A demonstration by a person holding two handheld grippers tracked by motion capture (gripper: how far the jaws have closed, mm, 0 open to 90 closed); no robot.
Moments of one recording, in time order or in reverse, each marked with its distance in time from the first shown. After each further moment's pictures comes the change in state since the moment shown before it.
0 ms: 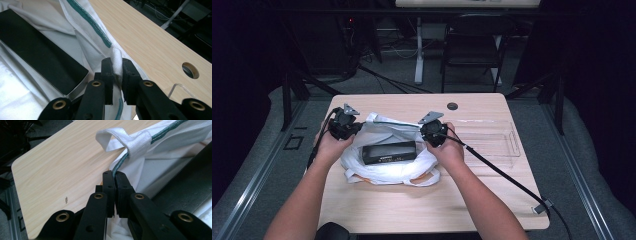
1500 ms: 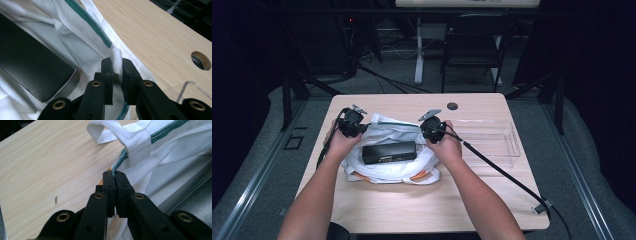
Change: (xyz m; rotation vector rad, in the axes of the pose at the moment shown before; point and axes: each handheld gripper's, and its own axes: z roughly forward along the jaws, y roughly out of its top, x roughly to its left) left arm 0.004 0.004 0.047 0.096 -0.009 -0.052; right arm -0.014 -0.004 0.032 0.093 0.010 0.040
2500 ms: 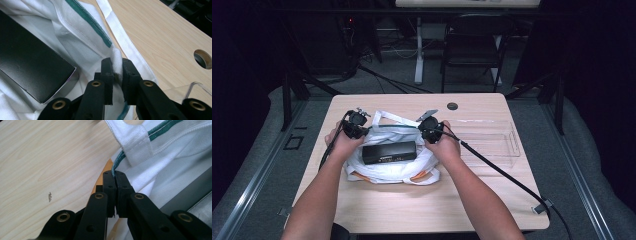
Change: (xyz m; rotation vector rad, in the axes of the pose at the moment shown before) left arm -0.002 -0.001 0.021 0.078 0.003 0.012; right arm 0.004 0.002 0.007 0.030 -0.004 -0.010
